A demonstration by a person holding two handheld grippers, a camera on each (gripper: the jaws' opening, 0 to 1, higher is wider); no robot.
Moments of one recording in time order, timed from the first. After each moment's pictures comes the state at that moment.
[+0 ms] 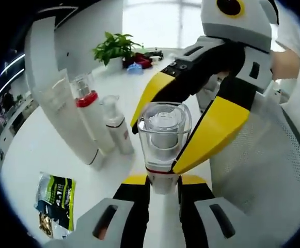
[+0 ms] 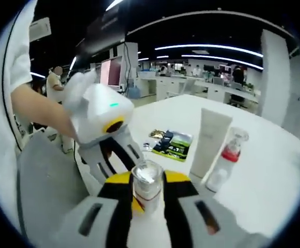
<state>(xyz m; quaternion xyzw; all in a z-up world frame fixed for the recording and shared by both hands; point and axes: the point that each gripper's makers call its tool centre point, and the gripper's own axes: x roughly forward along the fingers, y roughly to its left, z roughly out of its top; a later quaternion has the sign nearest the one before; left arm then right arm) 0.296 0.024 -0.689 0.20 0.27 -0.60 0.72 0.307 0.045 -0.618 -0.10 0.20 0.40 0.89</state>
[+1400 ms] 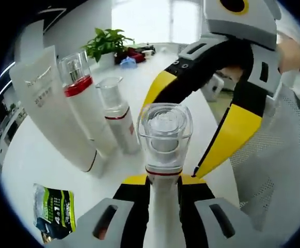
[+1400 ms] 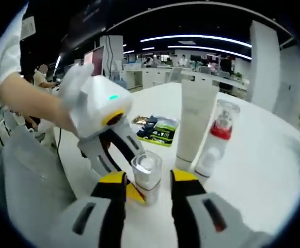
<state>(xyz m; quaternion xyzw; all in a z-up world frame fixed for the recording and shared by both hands) 0.325 0.010 -0.719 0.23 0.27 -0.63 0.69 0.325 0.016 -0.652 -0.10 0.24 0.34 0.90</state>
